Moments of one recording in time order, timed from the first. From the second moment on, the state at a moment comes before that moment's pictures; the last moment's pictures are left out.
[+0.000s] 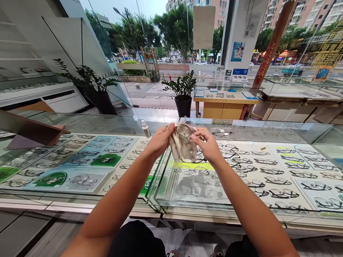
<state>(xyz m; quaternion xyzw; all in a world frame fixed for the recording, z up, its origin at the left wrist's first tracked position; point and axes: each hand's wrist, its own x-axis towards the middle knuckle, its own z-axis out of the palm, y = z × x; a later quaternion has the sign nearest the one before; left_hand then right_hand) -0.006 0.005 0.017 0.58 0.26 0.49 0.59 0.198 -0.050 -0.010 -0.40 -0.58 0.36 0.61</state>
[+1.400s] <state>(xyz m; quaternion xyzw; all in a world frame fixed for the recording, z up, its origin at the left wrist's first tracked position) 0.000 0.007 -0.005 0.84 0.21 0.50 -0.06 0.231 -0.063 0.019 -0.44 -0.75 0.15 0.47</state>
